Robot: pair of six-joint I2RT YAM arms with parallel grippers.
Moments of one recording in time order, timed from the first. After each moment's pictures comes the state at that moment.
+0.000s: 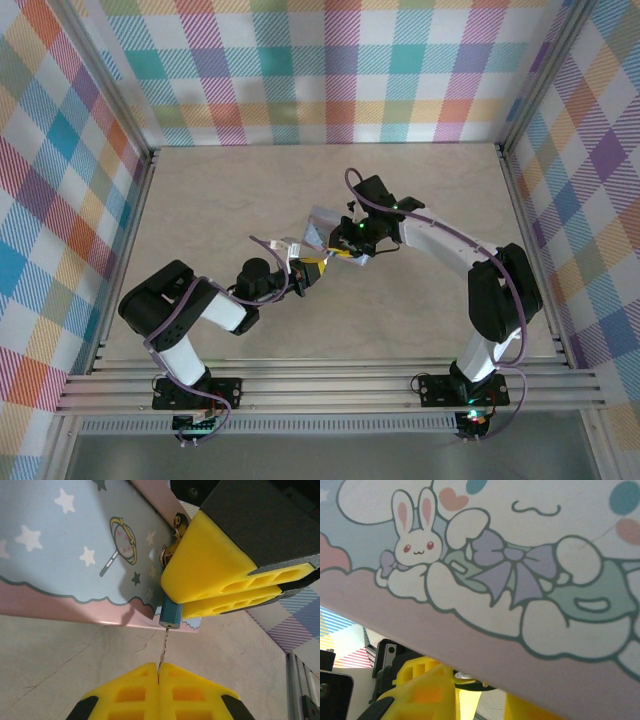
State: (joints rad) left arm -0.64 1.70 0.36 1.19 0.34 -0.56; right arm 0.58 1.71 1.30 -0.64 -0.48 0.81
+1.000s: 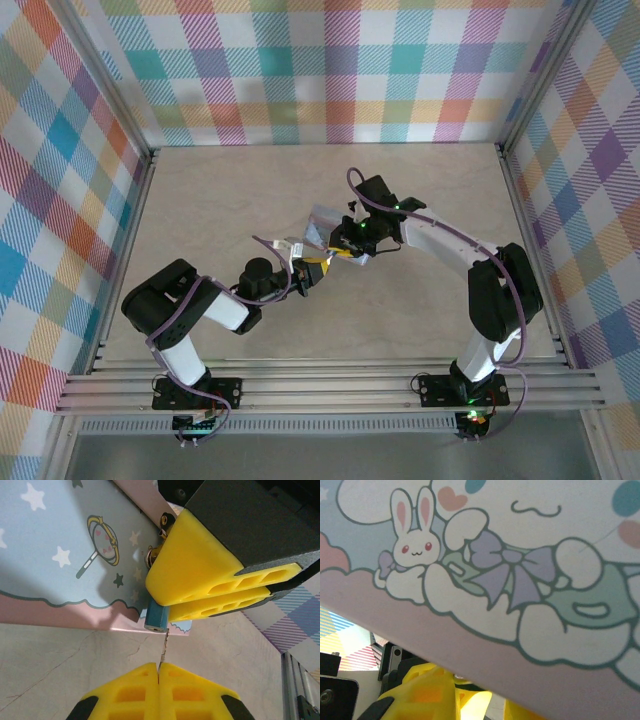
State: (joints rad) left arm -0.66 1.71 0.38 1.20 0.34 -0.57; right arm 0.57 1.71 1.29 -0.62 -0.50 0.81
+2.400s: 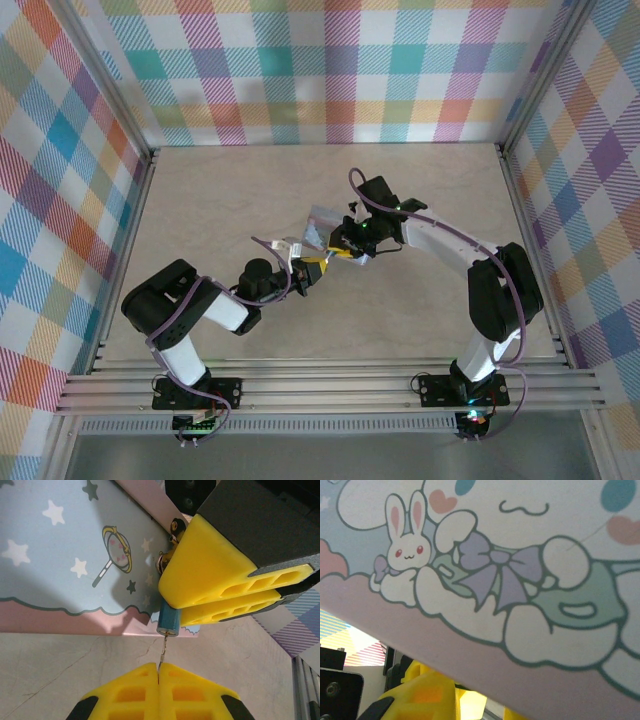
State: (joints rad) left arm -0.66 1.71 0.37 1.20 0.30 -0.55; right arm 0.56 1.71 1.27 -0.59 -0.55 0.83
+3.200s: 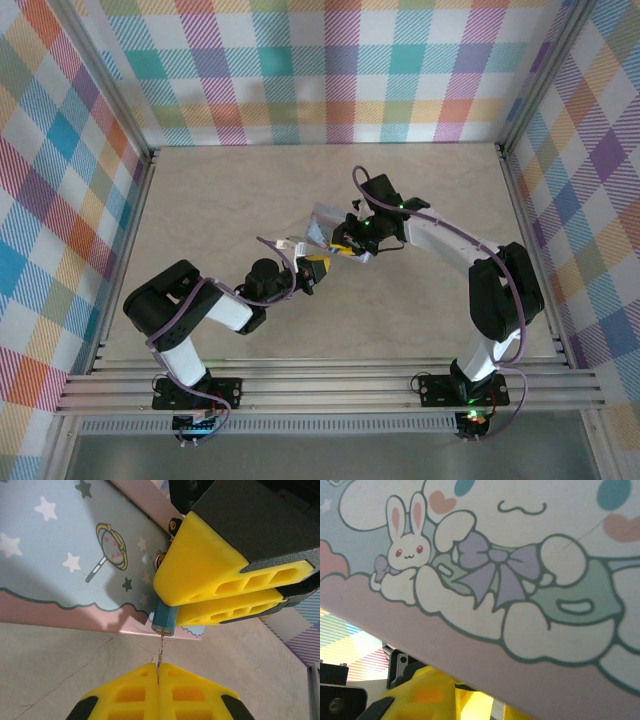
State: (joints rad) left arm -0.71 1.71 0.40 1.16 0.20 -0.54; right arm 0.55 1.71 1.27 -0.58 -0.54 0.84
